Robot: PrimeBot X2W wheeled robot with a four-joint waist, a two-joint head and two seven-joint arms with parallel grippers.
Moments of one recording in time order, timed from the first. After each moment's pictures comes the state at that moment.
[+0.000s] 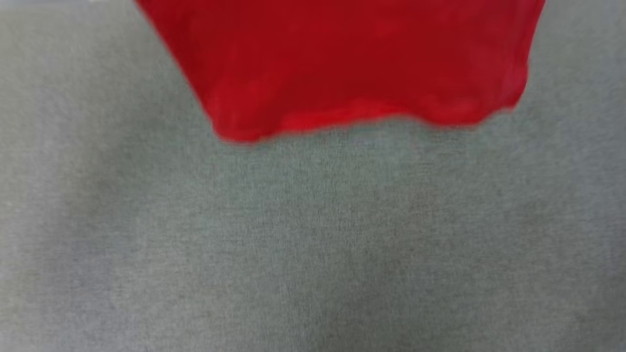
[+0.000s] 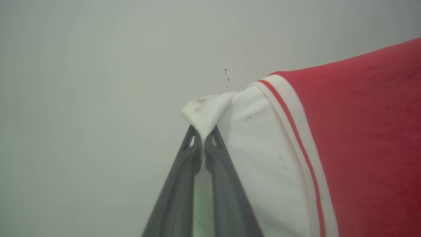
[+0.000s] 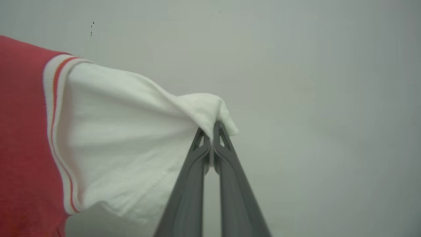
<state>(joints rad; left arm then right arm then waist) -1.17 0.84 -0.38 -0.01 -0.65 0.13 0.02 -1.21 -0.60 0.10 0.07 0.37 0.13 0.32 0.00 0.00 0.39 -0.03</state>
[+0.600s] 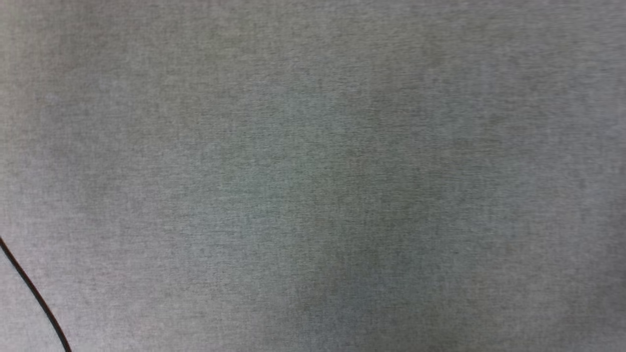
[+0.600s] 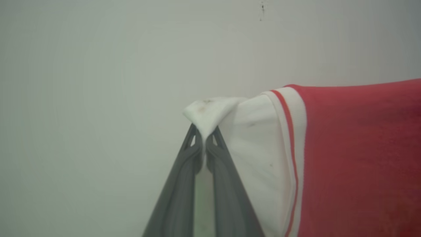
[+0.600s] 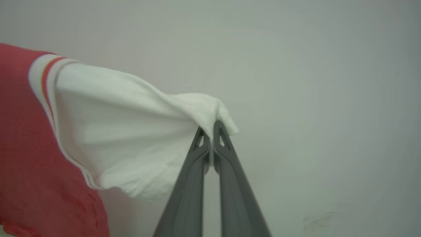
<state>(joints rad) -1.74 0.55 -0.44 0.60 -0.54 0.03 -0.22 -1.67 -0.46 0.08 0.57 0.15 0.13 0.09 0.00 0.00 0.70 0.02</state>
